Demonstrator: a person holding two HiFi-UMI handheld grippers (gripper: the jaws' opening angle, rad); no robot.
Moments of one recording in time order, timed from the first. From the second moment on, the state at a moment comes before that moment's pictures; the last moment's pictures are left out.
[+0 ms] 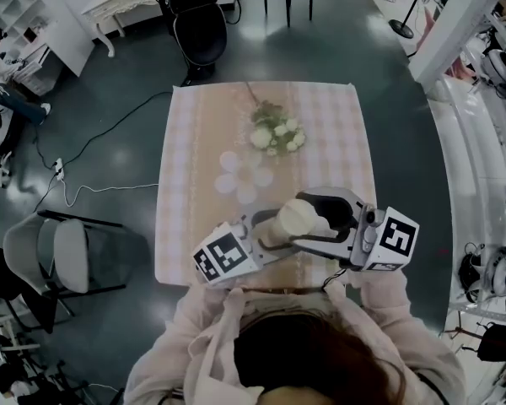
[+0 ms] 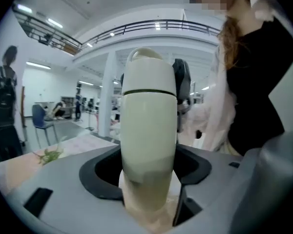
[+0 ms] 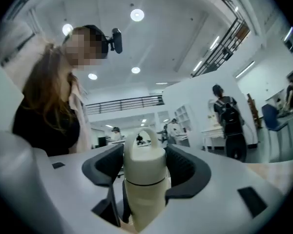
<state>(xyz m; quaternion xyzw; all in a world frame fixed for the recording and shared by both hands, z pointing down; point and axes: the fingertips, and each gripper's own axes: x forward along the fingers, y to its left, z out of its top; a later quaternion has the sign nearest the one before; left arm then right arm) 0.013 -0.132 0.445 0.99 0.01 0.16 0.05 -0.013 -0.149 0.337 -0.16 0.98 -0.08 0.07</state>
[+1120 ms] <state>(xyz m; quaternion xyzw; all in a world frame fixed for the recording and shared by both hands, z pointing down) 0.022 -0.091 0.431 0.97 0.17 0.14 0.09 -0.004 -0.120 0.327 0.04 0.99 -0.08 0.10</state>
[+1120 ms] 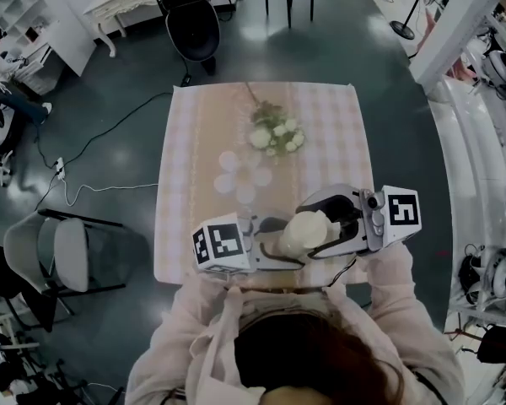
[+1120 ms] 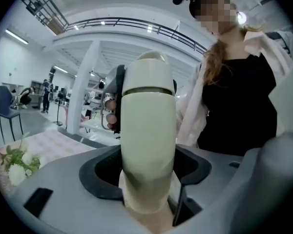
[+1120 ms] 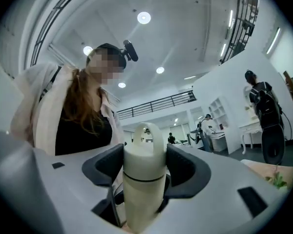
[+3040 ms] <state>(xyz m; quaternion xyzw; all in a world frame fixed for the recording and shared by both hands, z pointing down) 0.011 -0.081 0.428 0.95 0.24 0.12 0.12 -0.010 -0.114 0.316 0.03 0.98 -0.08 0.17</state>
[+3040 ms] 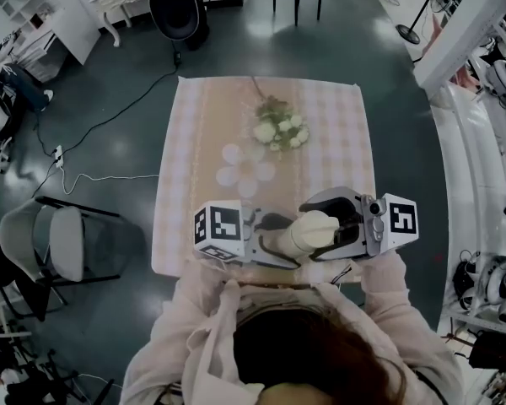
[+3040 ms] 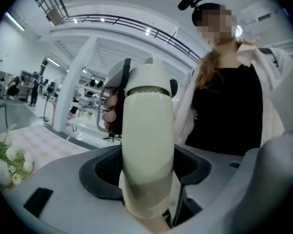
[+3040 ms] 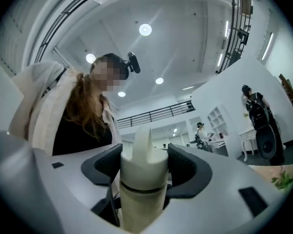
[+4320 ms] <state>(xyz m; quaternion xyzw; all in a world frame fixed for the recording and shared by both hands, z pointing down) 0.008 -0.152 0.439 0.99 -0.05 0.12 0.05 0.056 -0.193 0.333 -0.32 0.93 -0.10 0.13</state>
